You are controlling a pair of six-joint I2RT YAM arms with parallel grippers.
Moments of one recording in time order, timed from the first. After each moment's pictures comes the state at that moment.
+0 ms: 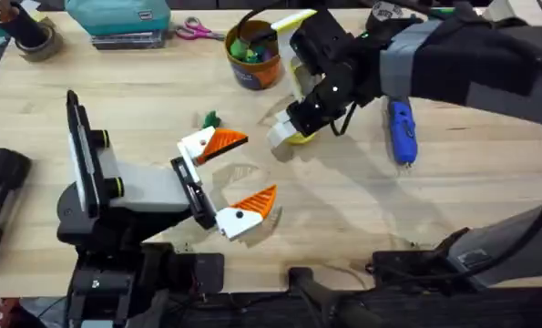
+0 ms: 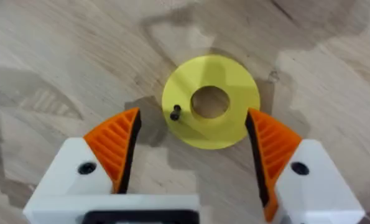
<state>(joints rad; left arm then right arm) 0.00 0.01 0.01 -0.11 1.08 -0.01 0.61 1.74 1.18 -0.70 -0.10 0.04</state>
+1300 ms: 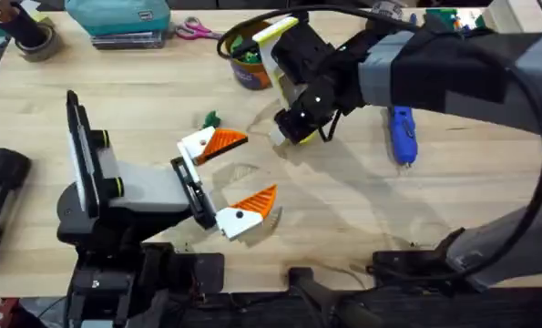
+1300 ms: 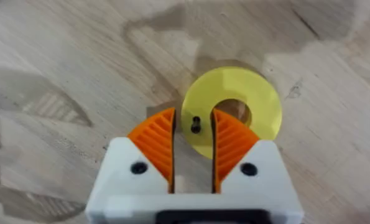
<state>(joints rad) 0.00 0.01 0.01 -0.11 1.08 -0.01 0.68 1.77 1.19 -0.67 -0.04 0.04</state>
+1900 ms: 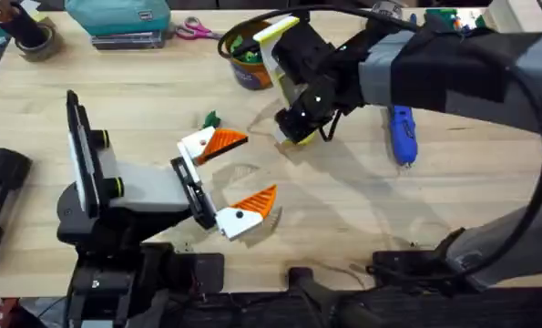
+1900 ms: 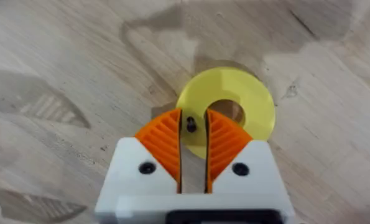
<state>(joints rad) 0.00 0.01 0.01 -0.11 1.08 -0.01 0.68 1.77 1.19 -0.67 -0.04 0.04</state>
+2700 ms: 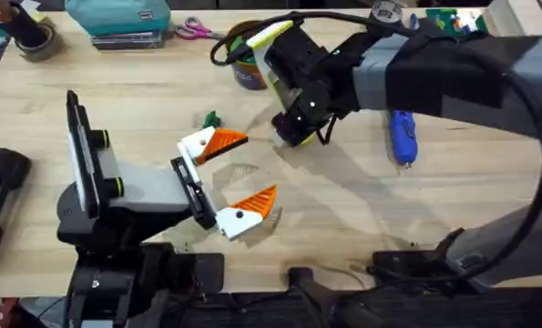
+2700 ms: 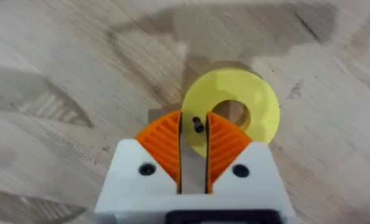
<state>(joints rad) 0.00 0.01 0.01 -0.11 1.08 -0.01 0.71 1.77 1.19 -0.69 0.00 0.04</state>
